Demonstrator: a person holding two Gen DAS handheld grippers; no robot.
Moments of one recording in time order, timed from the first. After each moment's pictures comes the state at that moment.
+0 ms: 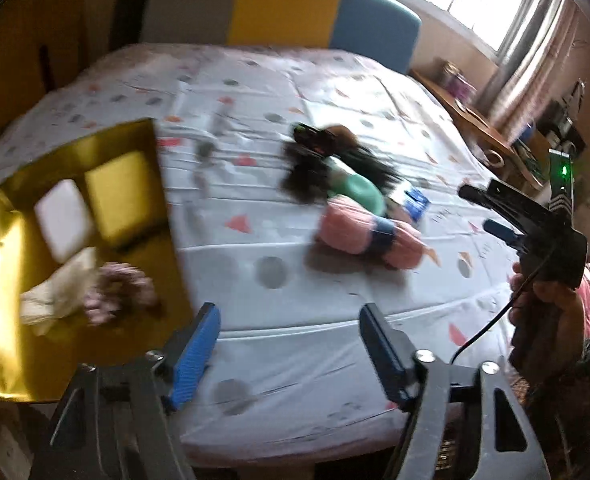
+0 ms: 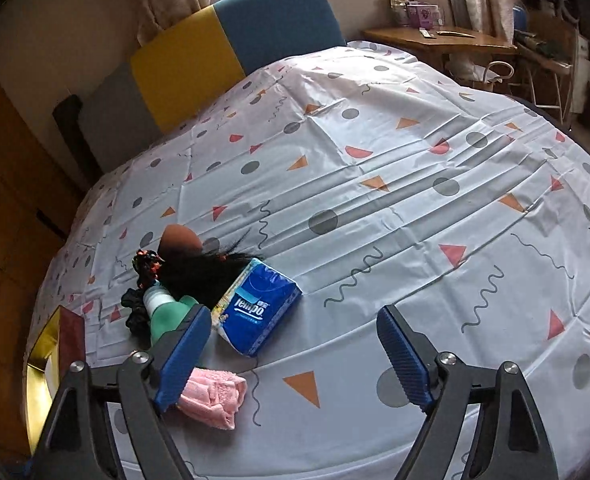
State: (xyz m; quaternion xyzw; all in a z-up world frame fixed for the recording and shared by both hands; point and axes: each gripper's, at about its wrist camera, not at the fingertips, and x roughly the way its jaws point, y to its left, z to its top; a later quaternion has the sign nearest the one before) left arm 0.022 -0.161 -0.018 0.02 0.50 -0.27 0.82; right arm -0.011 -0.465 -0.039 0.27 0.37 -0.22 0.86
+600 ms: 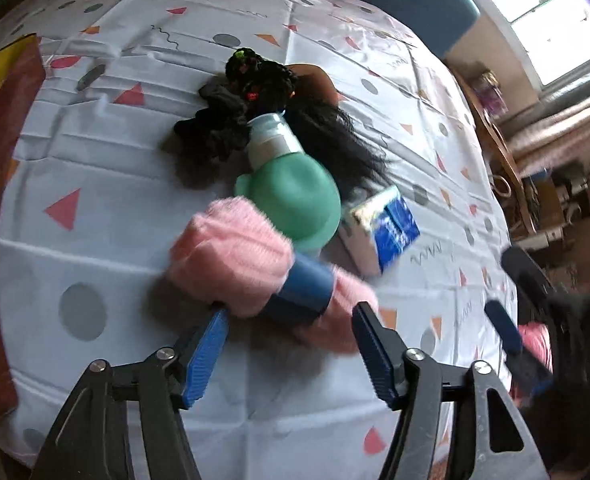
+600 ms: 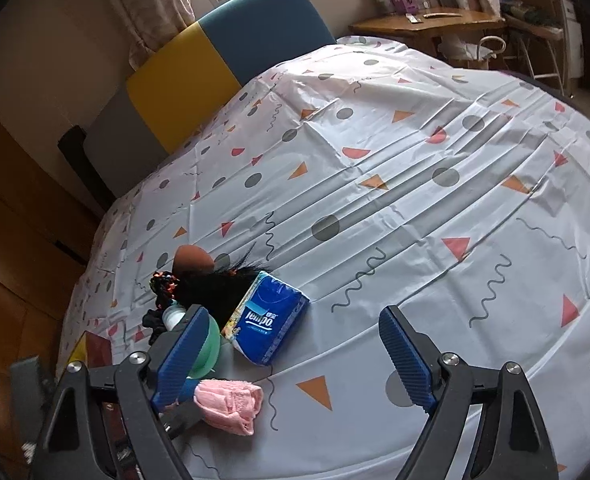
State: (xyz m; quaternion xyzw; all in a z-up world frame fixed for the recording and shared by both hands) left arm 0.084 -0.287 -0.082 -0.10 0.61 -0.23 0.75; right arm -0.021 -0.481 -0.038 0.34 0.35 -0.20 0.85
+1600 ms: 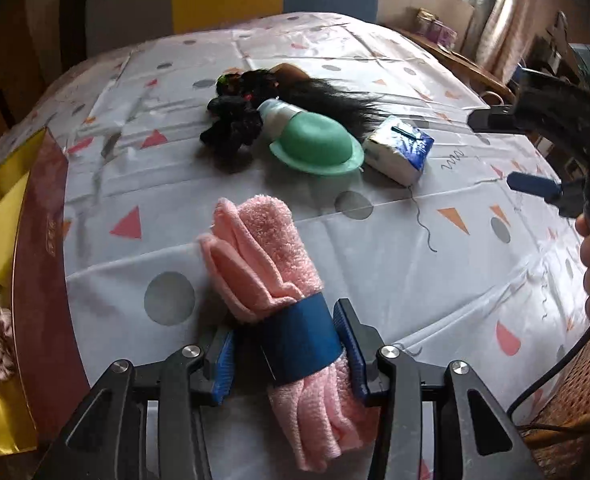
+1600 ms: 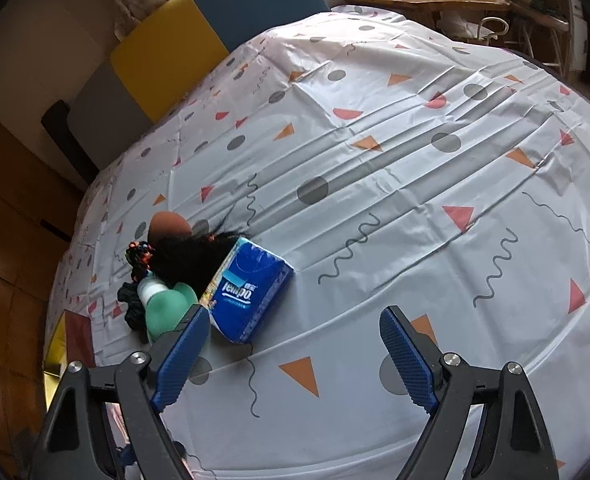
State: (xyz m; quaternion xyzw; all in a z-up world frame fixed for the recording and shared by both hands) left arm 0.024 -0.249 -0.097 0.13 0.48 -0.28 0.82; right arm -0.009 -0.479 -0.063 0.33 0.41 -0.21 0.83
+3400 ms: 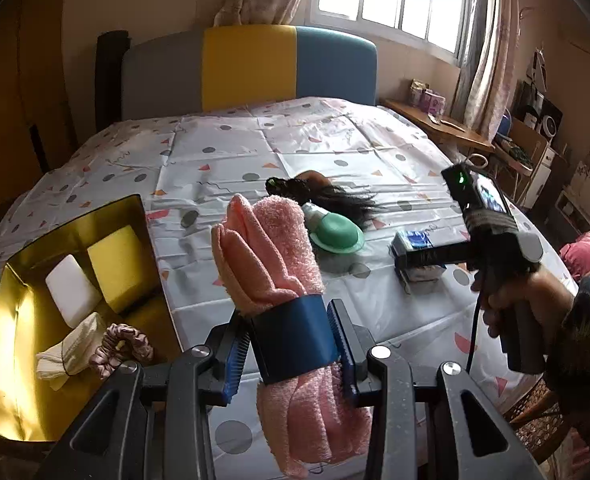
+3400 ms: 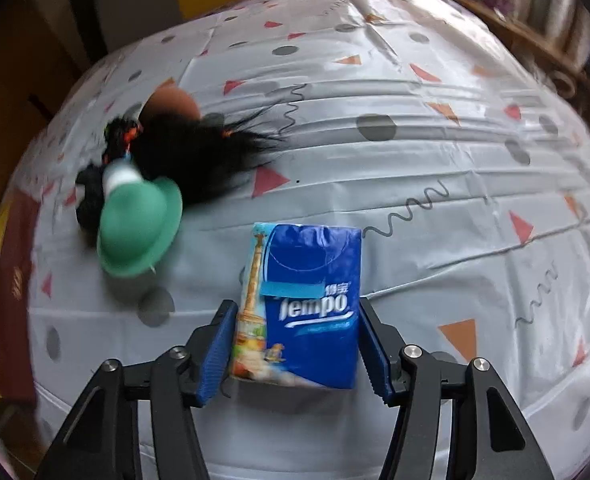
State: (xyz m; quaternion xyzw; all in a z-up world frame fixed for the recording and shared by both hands) left arm -0.013 -0.167 -0.004 0.08 0.37 -0.29 0.88; right arm 0.039 -0.437 -0.108 0.16 0.54 -0.16 0.81
